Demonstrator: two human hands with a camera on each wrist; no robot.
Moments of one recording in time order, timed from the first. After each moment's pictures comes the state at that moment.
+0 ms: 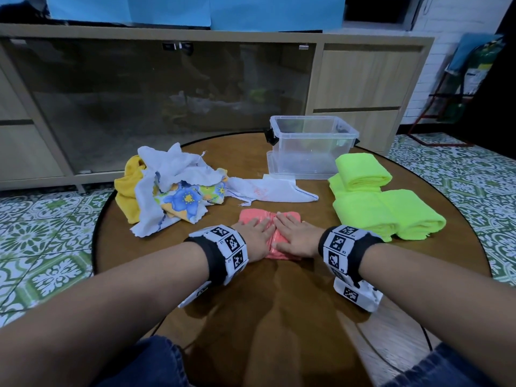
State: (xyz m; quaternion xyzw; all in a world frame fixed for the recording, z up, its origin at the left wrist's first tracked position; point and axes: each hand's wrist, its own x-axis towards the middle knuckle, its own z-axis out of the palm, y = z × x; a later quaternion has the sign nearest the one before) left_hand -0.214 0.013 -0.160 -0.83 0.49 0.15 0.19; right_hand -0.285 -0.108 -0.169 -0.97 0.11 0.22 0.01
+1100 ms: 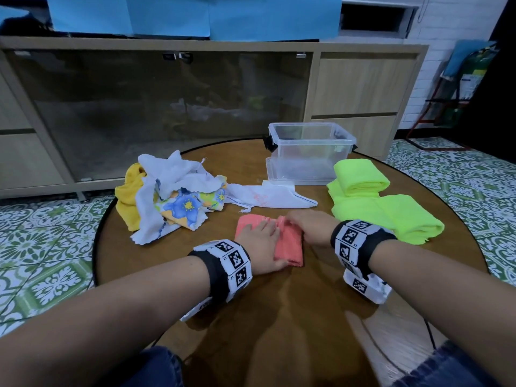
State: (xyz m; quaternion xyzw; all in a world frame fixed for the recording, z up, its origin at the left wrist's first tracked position) left_hand -0.228 0.012 -0.166 -0.84 0.54 0.03 0.12; right_hand -0.290 -0.135 -0.146 -0.99 0.10 0.10 0.03
